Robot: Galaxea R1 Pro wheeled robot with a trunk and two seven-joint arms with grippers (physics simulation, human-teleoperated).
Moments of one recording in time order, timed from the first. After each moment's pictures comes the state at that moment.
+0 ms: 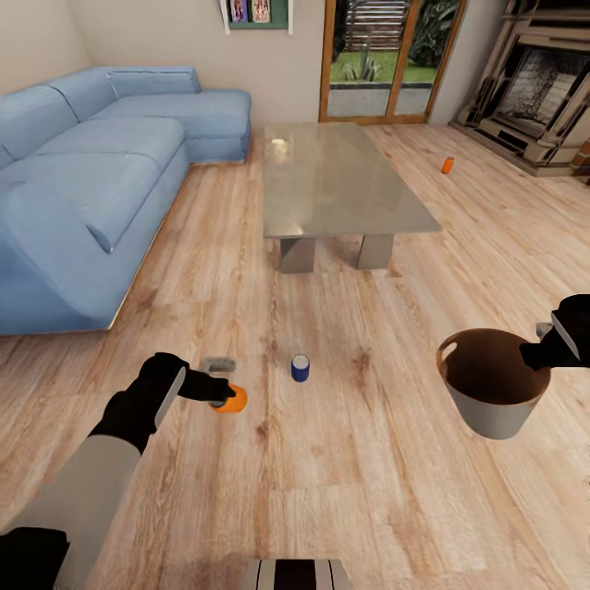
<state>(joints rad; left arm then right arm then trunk) -0.87 0.08 -0.12 -0.90 0.01 1.05 -0.40 -1.36 -0.54 0.13 -0.31 0.23 1.05 0.32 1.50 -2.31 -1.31</state>
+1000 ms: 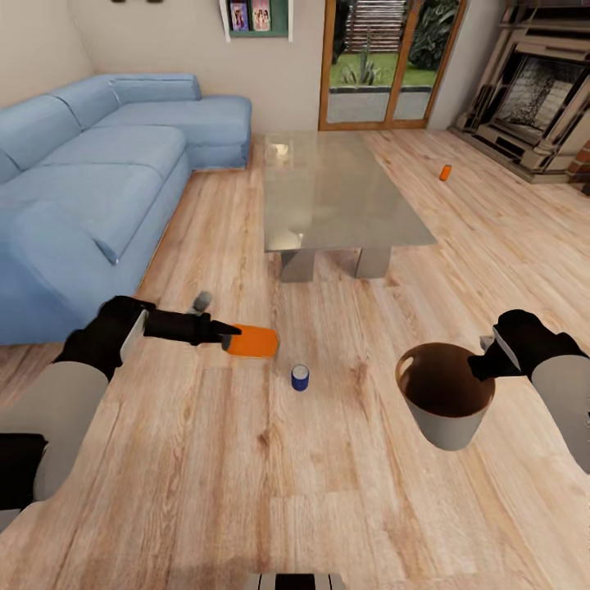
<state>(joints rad) -1.19 0.22 -0.12 -0.65 0.02 1.05 -1.27 -1.29 -0.38 0.13 -0.30 0.24 1.05 0.32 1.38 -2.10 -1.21</state>
